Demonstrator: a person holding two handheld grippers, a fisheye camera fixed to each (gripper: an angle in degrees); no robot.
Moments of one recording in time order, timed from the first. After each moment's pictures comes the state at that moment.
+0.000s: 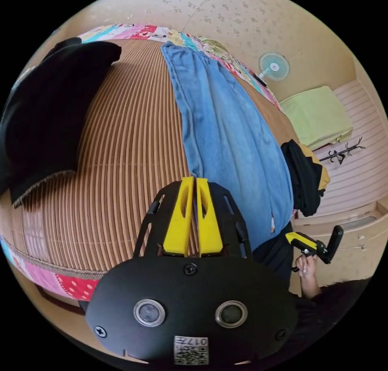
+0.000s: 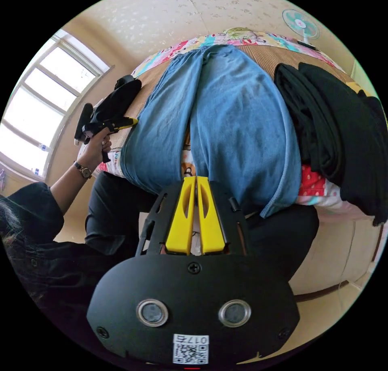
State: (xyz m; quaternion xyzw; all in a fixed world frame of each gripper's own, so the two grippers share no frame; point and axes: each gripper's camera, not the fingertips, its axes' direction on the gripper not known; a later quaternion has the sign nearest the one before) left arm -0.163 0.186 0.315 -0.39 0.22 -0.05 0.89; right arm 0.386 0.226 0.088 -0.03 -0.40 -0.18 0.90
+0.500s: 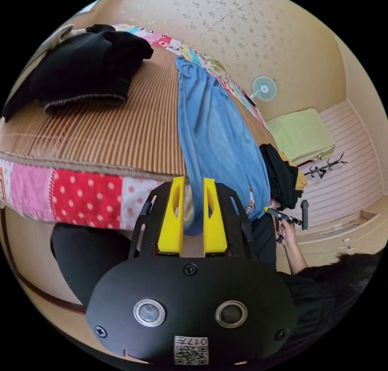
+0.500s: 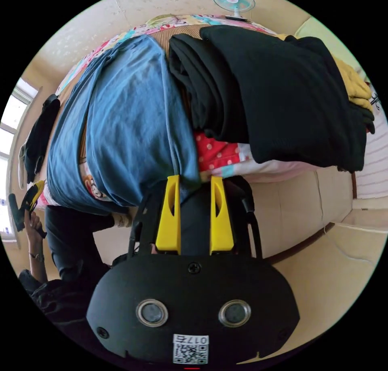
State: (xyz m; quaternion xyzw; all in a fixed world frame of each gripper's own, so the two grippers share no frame) left arm -0.215 0.278 0.163 -0.34 0.25 -0.13 0.90; right arm 0.479 0.158 0.143 -0.10 -0.22 -0.06 0.97
